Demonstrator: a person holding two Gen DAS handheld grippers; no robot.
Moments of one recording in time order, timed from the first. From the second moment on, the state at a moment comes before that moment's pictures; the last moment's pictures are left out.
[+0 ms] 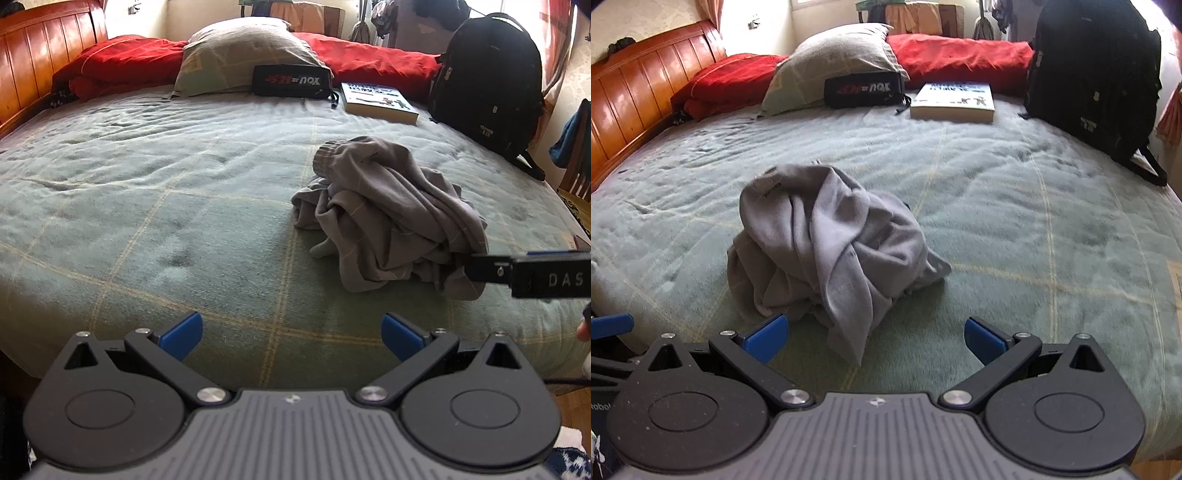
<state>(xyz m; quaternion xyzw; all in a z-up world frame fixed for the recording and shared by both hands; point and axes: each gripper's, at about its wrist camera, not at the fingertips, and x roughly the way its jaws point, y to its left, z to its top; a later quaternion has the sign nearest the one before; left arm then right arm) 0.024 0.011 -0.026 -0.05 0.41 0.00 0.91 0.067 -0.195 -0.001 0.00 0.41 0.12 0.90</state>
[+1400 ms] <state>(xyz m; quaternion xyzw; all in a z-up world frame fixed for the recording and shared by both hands) 0.134 -0.027 -0.061 0.00 0.45 -0.10 0.89 0.139 -0.191 -0.016 -0.11 0.37 0.22 0.90</state>
